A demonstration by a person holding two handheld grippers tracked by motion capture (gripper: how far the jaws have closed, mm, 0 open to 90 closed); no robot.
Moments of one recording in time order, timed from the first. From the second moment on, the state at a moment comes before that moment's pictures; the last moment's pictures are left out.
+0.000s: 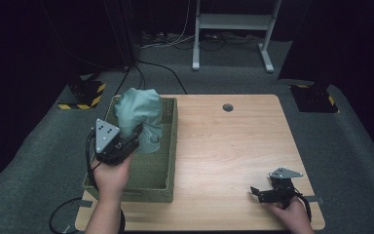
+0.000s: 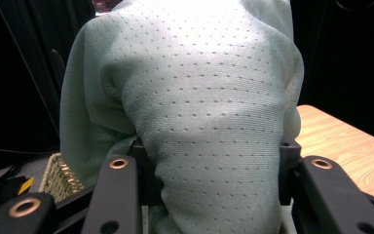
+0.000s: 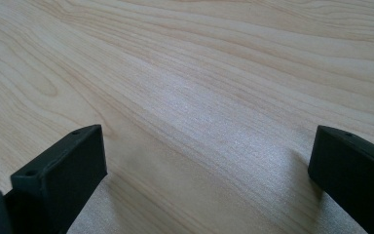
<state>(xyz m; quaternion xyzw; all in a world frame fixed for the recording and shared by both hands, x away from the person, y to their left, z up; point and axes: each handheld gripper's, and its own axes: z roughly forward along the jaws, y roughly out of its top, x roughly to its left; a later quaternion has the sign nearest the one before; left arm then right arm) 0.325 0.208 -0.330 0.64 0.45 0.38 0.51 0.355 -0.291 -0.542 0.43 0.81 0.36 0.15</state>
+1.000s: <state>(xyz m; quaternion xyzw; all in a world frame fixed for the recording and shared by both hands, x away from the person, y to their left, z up) 0.320 0.175 -0.315 0.64 0.41 0.37 0.53 0.355 -0.292 -0.542 0.43 0.81 0.36 0.15</state>
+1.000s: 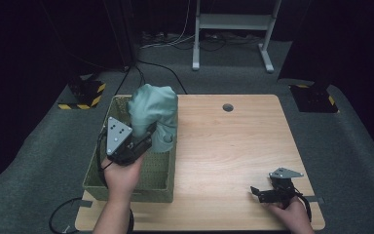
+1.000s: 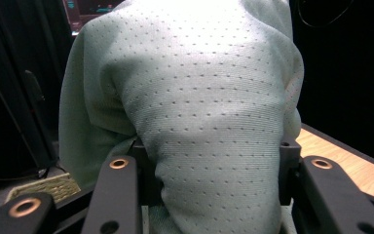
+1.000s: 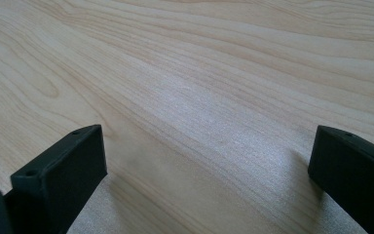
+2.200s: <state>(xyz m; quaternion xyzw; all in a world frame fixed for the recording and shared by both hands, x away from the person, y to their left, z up) 0.330 0.105 -0.305 0.66 0.35 0.35 0.57 0.356 -0.293 -0.542 0.43 0.81 0.36 0.15</state>
